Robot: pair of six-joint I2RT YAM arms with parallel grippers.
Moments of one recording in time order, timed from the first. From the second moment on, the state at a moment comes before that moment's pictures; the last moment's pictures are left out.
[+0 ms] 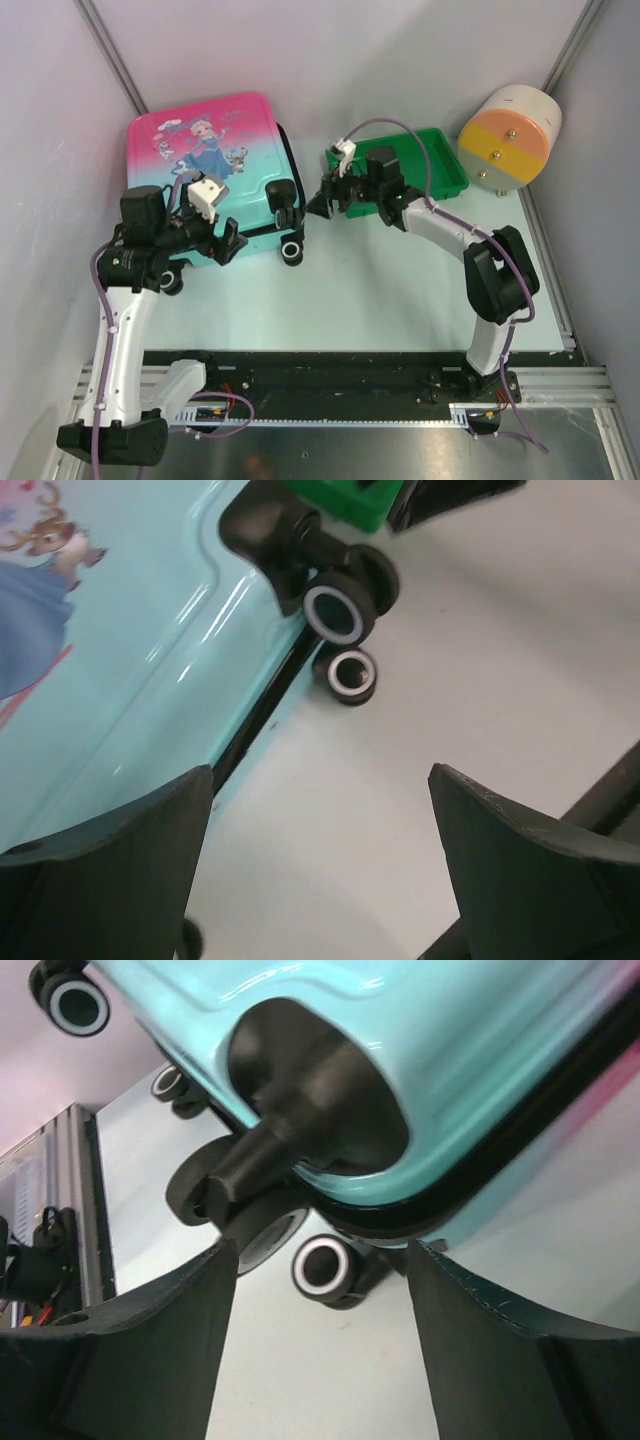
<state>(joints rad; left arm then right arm) 0.01 0.93 1.19 -0.85 0.56 0.46 0.53 1.82 1.39 0.15 -0.67 0.18</state>
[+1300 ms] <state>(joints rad) 0.11 0.93 1.00 -0.73 0.30 0.26 0.82 1.86 1.38 -0.03 -0.34 0.14</state>
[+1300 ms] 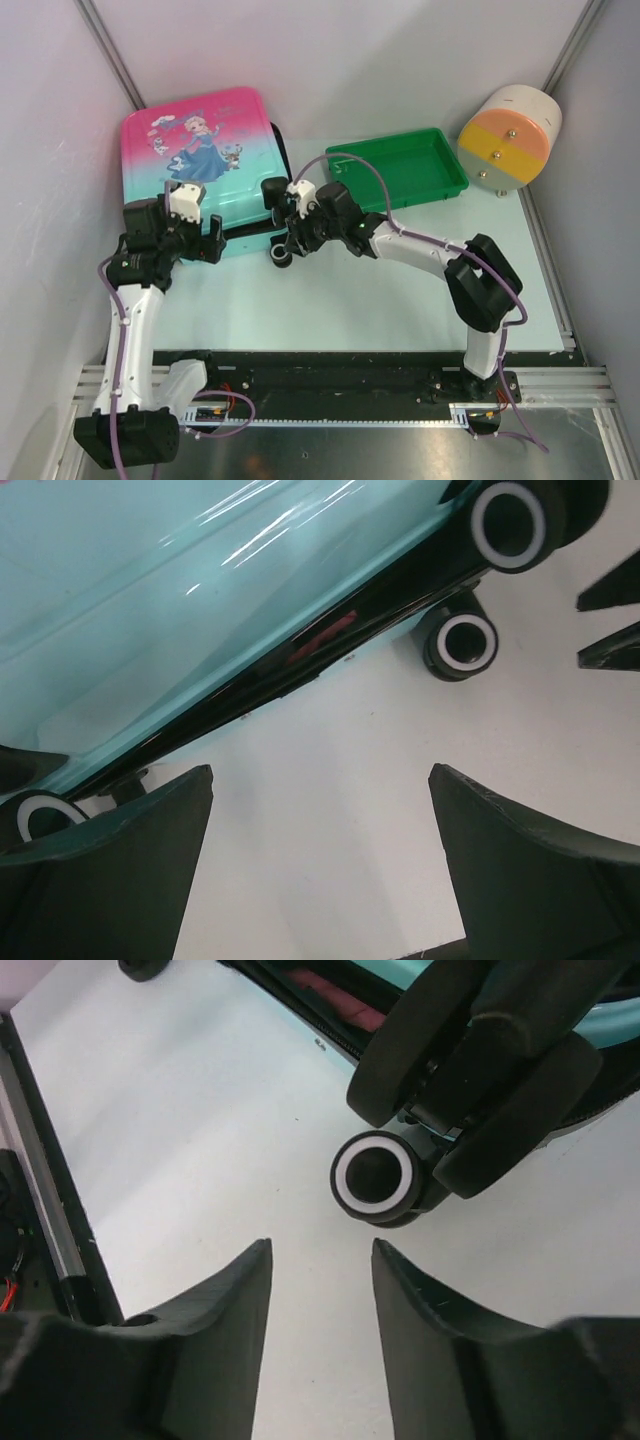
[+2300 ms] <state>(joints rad) 0.11 0.77 1.03 -0.71 0.20 0.19 0.90 2.02 1.69 -0.15 0.15 0.24</state>
